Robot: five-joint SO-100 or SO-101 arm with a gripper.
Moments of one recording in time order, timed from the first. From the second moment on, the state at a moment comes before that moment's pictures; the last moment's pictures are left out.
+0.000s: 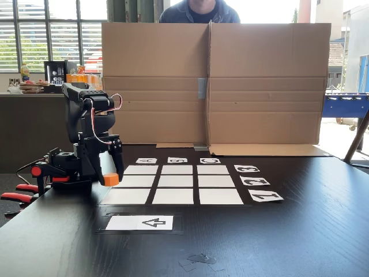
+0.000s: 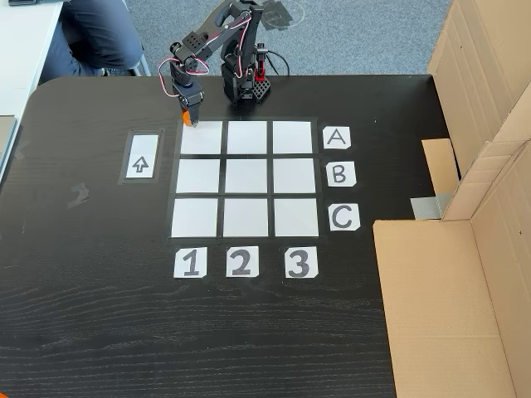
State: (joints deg) arm 47.8 110.1 129.1 69.9 -0.7
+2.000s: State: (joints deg) arm 41.3 106.3 137.7 55.6 -0.8
